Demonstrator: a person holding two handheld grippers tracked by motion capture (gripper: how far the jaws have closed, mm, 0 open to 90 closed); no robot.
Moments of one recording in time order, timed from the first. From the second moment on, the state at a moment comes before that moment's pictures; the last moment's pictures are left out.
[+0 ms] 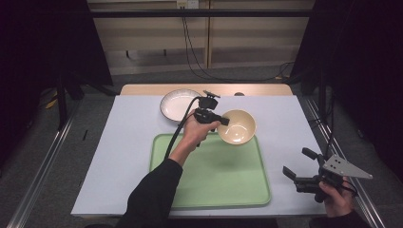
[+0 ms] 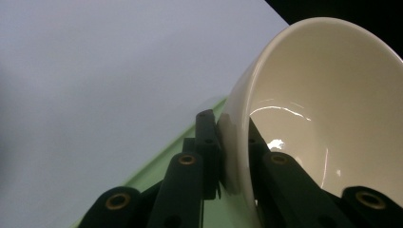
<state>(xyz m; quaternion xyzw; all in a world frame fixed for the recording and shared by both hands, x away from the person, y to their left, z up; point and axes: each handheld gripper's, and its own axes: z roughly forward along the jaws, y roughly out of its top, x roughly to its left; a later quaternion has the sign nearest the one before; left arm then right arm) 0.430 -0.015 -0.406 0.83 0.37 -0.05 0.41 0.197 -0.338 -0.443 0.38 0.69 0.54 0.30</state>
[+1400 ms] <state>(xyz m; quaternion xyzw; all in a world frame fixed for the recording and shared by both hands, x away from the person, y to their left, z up) 0.439 -0.059 -0.456 0.84 0.39 -0.06 0.36 0.198 -0.338 -0.445 0.38 0.69 0.54 0.29</state>
